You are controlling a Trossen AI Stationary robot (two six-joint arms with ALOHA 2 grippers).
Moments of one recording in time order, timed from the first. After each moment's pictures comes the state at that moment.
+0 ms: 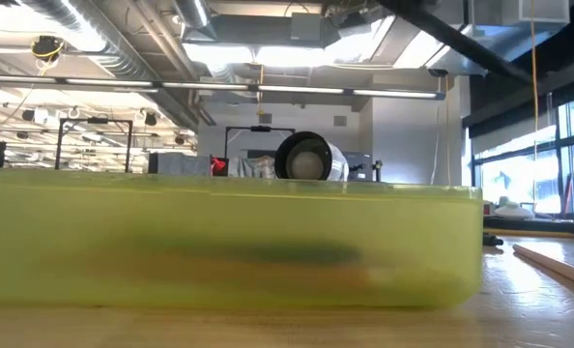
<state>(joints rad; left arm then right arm) -0.63 1.62 1.49 -1.08 -0.30 -0.71 0.52 1.67 1.32 -0.37 0.37 0.40</state>
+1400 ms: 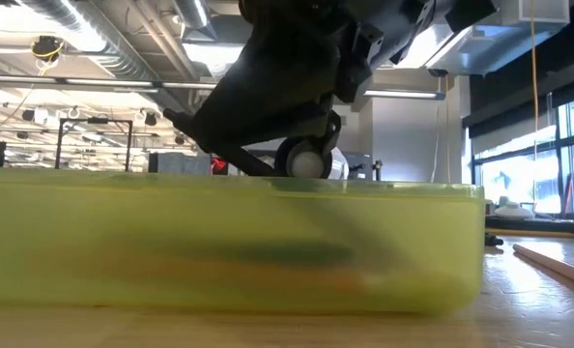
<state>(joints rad) -0.66 1.62 1.49 -1.18 -0.33 -0.76 0.42 2.05 1.32 0.06 0.13 0.49</state>
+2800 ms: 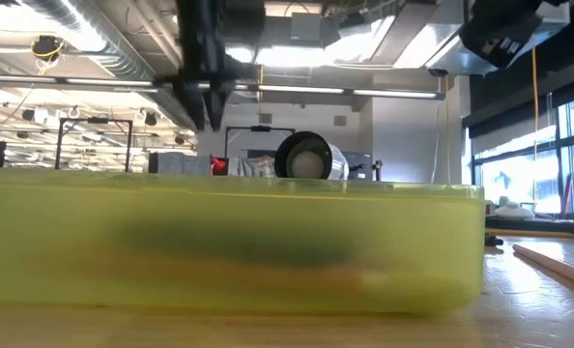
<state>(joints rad) 0.34 1.62 1.40 -1.10 -0.30 -0.73 0.51 1.15 0.82 -0.36 0.28 0.65</state>
